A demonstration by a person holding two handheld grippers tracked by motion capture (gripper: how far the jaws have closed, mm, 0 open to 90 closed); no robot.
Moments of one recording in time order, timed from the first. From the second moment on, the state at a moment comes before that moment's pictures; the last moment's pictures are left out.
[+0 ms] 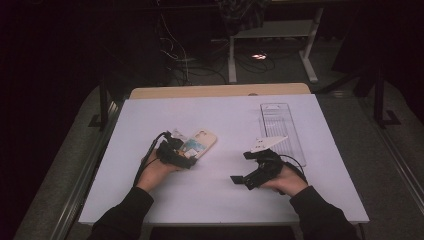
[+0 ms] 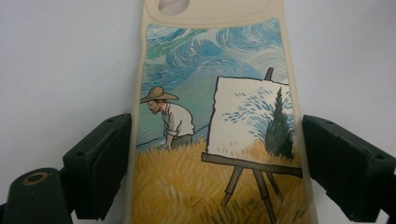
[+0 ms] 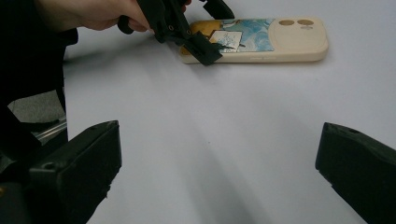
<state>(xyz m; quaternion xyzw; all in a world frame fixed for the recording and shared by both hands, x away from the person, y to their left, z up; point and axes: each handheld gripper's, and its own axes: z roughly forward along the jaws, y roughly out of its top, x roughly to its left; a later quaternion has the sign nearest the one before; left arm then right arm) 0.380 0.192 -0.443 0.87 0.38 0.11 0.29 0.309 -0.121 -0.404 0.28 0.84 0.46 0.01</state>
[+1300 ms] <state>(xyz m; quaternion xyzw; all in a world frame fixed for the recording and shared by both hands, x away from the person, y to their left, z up) 0.383 0.215 -0.376 0.89 0.30 0.07 0.34 0.314 -0.125 -0.398 0.27 0.85 0.46 0.01</state>
